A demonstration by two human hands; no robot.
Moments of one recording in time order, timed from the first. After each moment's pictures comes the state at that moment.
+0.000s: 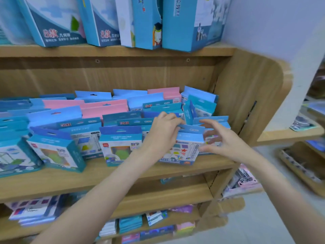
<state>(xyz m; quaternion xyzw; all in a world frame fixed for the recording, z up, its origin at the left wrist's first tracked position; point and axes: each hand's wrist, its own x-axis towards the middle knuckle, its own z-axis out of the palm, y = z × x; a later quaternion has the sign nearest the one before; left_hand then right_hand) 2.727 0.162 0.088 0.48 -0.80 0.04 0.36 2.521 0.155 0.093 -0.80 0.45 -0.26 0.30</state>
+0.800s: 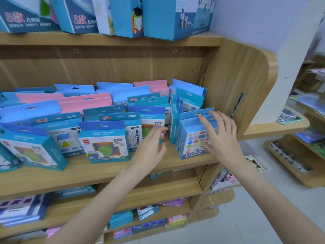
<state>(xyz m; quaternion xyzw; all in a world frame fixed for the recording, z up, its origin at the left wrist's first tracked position) 2.710 0.179 0.024 0.54 -0.74 -0.11 0.39 2.485 0.135 0.034 -0.80 0.52 -0.20 -0.21</state>
